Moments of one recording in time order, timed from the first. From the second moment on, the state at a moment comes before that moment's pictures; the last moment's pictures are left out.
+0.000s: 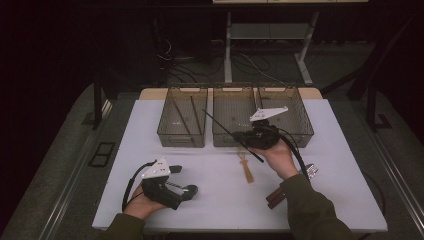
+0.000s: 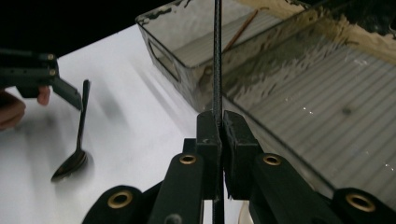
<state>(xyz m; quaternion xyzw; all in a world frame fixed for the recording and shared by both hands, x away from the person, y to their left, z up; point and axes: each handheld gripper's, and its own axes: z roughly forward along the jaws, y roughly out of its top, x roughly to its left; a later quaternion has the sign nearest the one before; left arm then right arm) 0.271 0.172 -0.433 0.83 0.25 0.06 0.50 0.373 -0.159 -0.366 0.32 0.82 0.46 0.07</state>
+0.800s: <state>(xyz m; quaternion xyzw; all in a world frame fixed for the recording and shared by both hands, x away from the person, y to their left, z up) 0.271 0.172 -0.432 0.83 0.25 0.06 0.50 0.433 -0.082 -0.333 0.34 0.81 0.47 0.10</state>
